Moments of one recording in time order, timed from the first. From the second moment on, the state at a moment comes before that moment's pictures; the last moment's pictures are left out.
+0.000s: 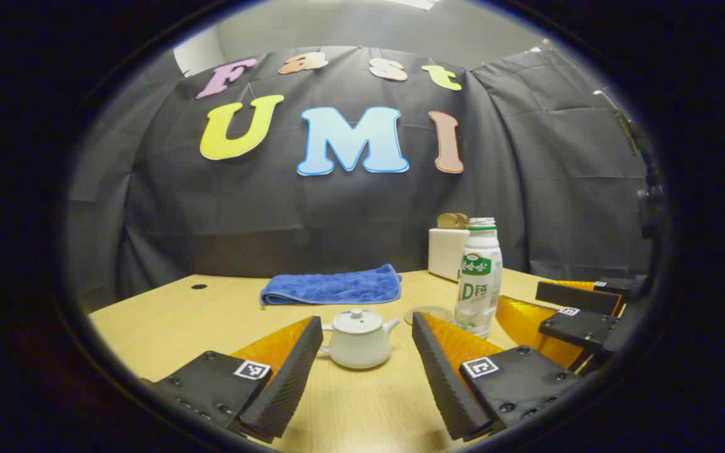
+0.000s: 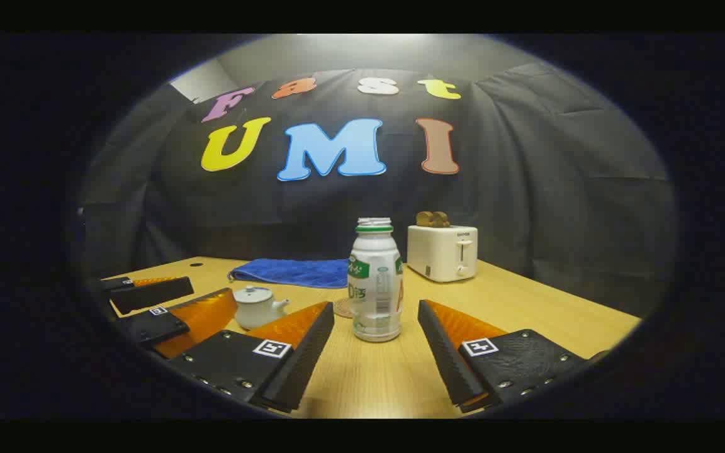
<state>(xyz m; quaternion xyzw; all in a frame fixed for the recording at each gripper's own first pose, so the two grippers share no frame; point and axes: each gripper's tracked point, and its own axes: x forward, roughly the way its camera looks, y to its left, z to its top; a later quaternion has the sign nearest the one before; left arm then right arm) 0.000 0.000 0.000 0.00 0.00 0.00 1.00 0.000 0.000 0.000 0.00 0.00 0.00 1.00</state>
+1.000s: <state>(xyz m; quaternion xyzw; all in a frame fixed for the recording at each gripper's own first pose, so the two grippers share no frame) 0.113 0.008 -0.014 0.02 0.08 0.03 1.00 0.030 -0.028 0.035 0.01 0.00 0.00 1.00</state>
